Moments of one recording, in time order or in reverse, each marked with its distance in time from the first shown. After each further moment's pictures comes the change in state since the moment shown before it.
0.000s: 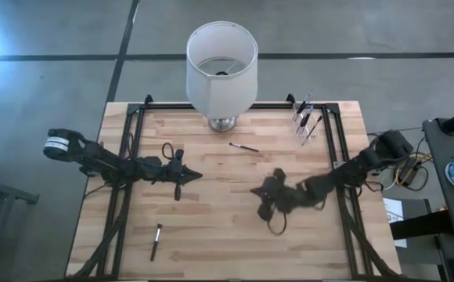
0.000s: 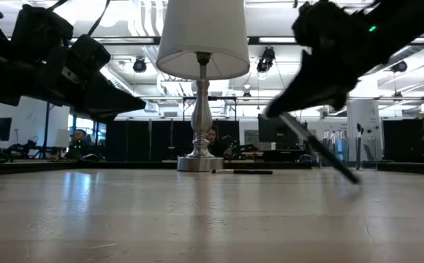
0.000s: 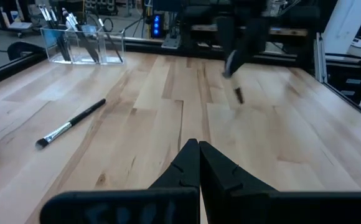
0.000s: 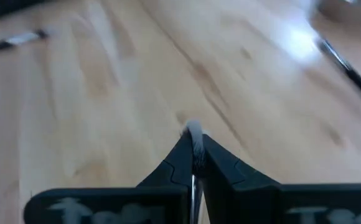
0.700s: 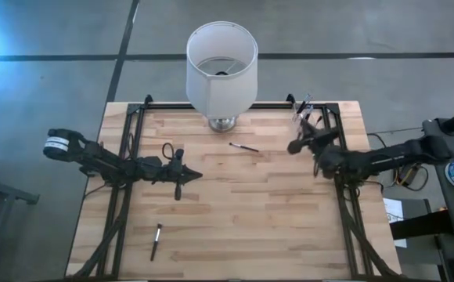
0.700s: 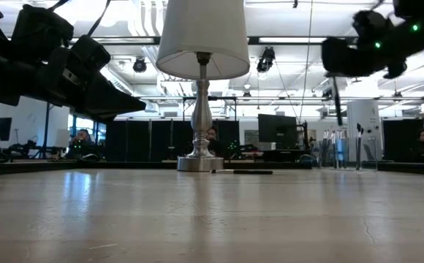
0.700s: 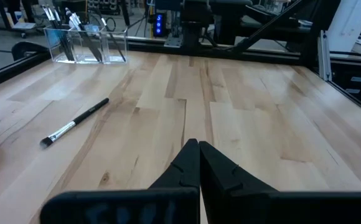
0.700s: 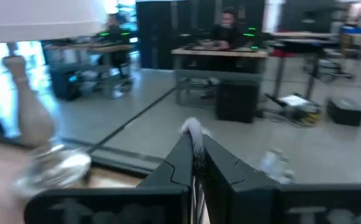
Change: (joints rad) left arm 0.000 0.000 0.002 -0.007 -0.010 0.007; right arm -0.359 -0.703 -0.449 0.423 0.681 -0.591
